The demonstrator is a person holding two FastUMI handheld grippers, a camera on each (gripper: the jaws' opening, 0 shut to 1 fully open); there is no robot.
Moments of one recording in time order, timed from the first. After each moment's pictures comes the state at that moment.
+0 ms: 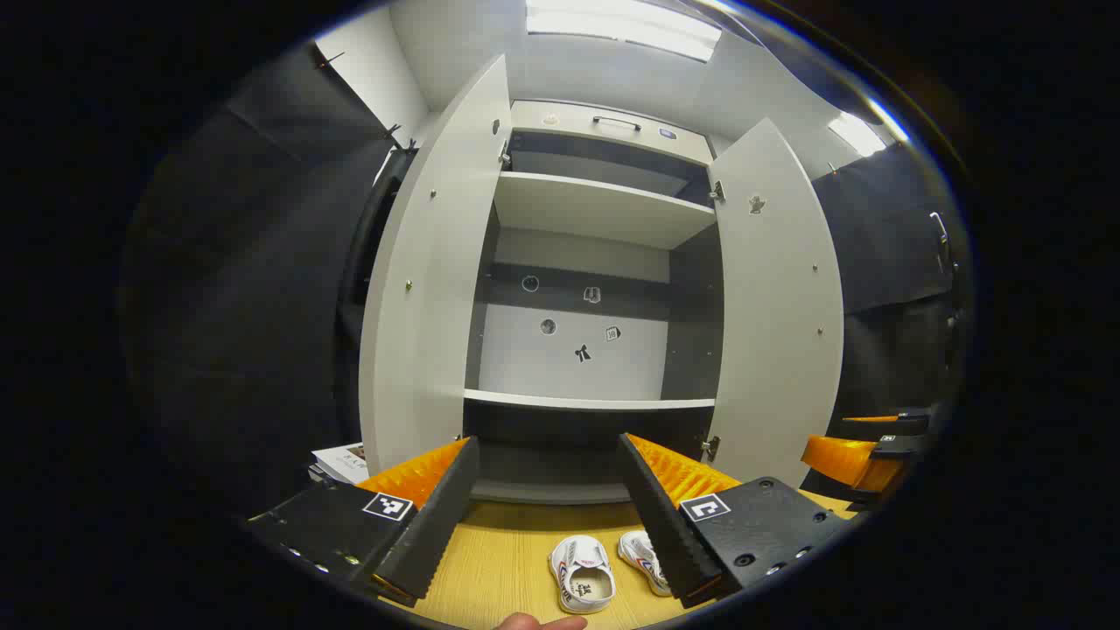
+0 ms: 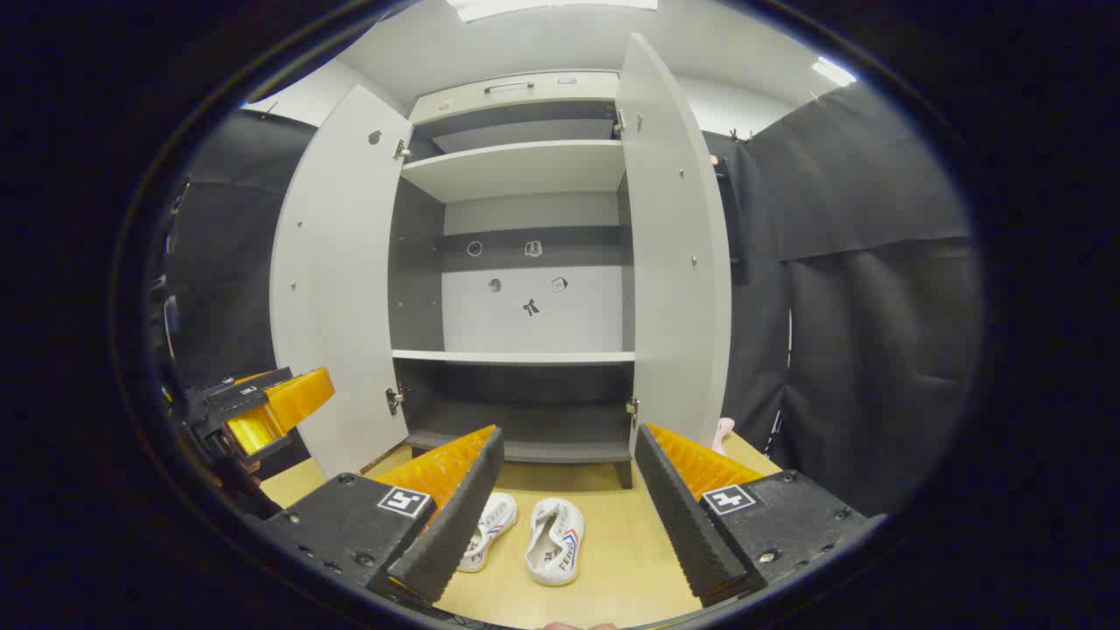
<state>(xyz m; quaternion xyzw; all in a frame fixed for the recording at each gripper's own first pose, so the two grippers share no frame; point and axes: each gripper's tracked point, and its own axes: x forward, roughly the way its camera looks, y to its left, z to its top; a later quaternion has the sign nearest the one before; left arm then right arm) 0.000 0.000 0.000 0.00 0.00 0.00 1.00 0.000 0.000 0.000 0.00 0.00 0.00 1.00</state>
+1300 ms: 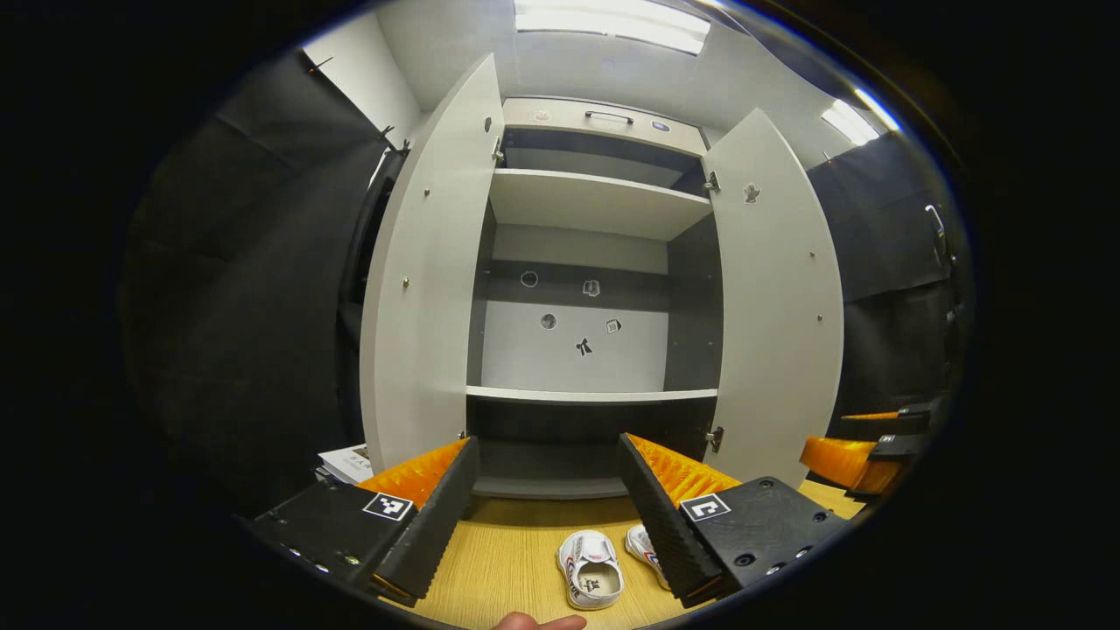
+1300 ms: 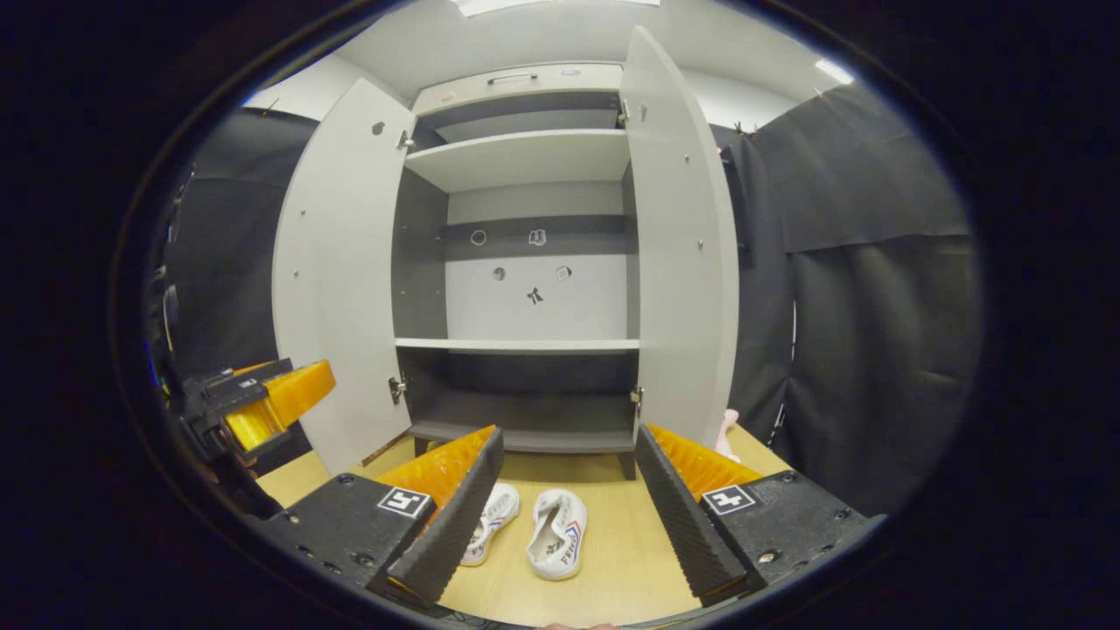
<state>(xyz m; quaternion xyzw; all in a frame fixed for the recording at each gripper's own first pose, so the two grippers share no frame) -0.003 0.002 -0.003 0.01 0.01 0.01 1.00 0.006 0.009 -0.022 0.00 0.02 0.01 1.00</state>
